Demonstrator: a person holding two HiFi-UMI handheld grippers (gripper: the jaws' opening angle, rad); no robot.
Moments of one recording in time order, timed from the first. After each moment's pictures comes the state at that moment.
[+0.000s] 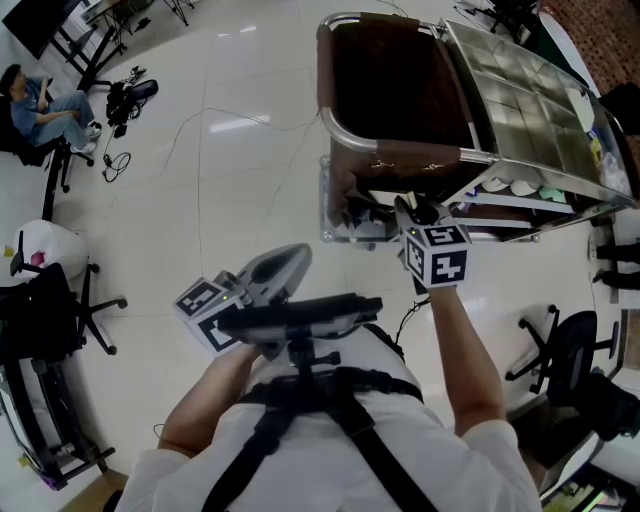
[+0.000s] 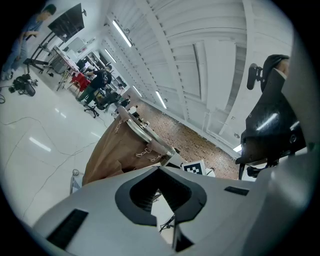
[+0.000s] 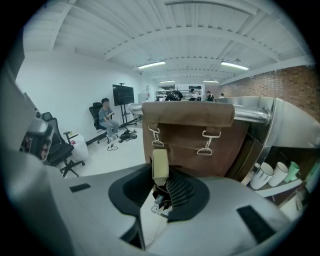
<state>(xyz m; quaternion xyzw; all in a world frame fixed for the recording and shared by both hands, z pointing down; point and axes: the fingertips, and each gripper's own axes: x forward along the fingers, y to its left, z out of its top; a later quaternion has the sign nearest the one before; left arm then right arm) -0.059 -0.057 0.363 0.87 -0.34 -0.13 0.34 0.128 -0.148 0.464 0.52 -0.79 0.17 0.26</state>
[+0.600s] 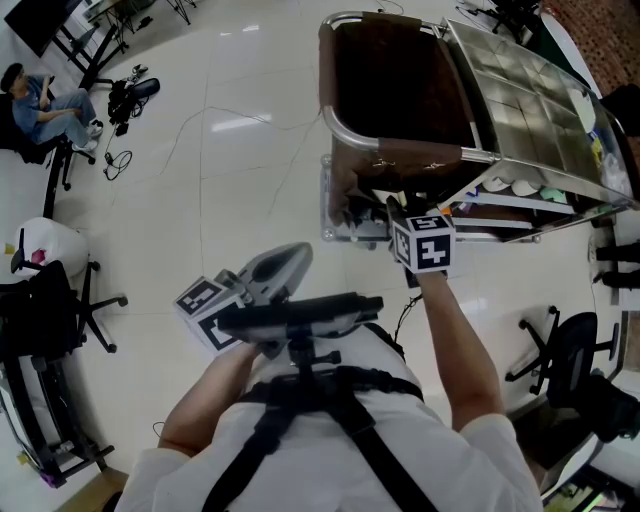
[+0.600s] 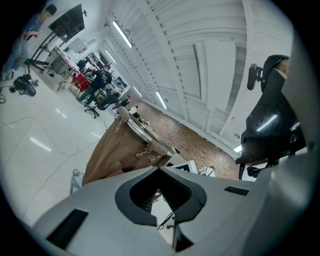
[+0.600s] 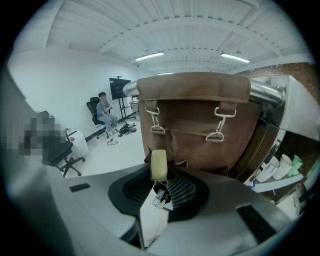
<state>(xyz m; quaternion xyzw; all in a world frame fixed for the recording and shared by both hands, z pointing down) -0.060 -0.054 0.363 0.86 -0.34 -0.13 0.34 0.121 -0.158 0.503 0.52 -0.78 0.21 0.29</state>
